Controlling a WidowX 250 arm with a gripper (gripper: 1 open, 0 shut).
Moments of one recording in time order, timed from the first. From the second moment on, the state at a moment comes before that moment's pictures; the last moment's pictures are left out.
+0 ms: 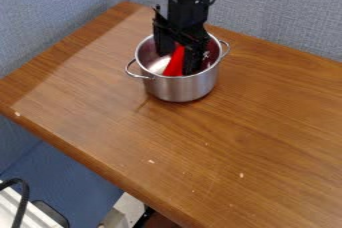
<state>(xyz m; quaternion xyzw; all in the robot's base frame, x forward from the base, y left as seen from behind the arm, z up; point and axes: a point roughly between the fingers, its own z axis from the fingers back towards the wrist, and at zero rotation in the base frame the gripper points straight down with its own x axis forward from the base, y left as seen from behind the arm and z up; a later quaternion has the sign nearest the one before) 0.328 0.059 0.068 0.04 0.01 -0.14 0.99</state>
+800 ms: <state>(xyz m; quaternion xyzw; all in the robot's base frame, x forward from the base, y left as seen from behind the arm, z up) 0.330 0.059 0.064 0.04 0.02 -0.14 0.99</state>
